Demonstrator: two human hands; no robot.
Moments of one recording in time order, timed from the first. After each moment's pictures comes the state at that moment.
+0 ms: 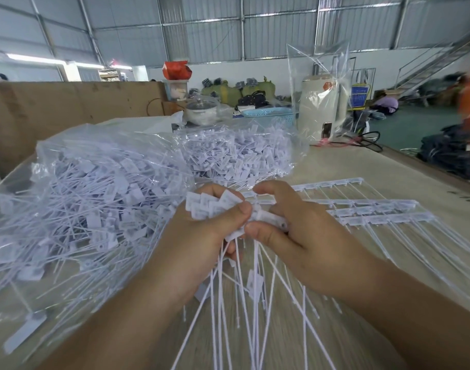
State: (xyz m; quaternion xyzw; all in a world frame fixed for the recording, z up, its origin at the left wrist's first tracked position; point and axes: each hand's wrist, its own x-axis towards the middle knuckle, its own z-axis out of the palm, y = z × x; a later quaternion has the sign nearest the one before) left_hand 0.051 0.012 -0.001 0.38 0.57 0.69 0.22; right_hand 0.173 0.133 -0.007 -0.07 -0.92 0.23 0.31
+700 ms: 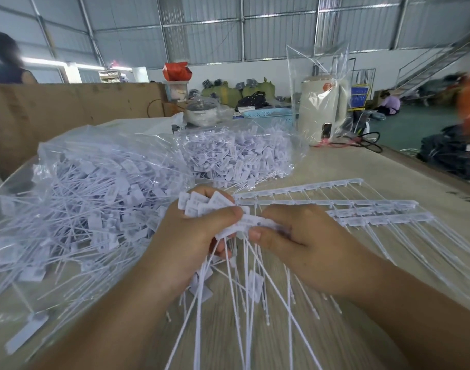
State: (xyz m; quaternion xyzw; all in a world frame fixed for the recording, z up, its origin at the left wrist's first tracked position) left_hand 0.035 0.011 -0.002 0.38 0.58 0.68 0.22; right_hand 0.174 0.135 -0.007 -0.08 -0.92 0.26 0.27
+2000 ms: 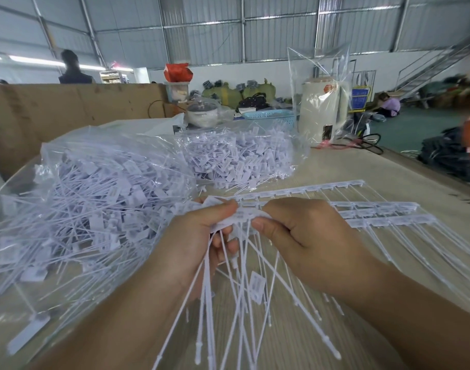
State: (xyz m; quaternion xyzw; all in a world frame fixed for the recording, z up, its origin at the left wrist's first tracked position) left_hand 0.041 0.024 -0.002 0.20 0.54 0.74 0.35; right_hand 0.168 0.132 -0.005 -0.06 -0.92 0.13 0.35
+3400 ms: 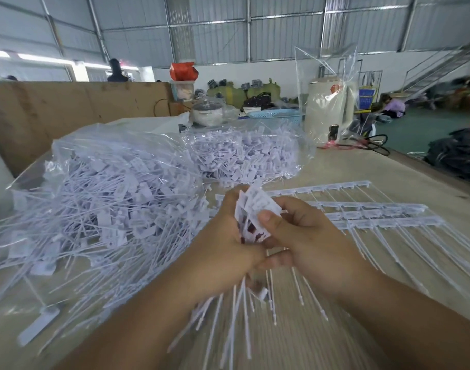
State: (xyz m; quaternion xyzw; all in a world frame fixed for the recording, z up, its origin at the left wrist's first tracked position) left_hand 0.057 0.012 0.003 0.49 0.68 0.51 0.19; right_hand 0.153 0.124 -0.022 -0.13 -0.67 0.68 0.27
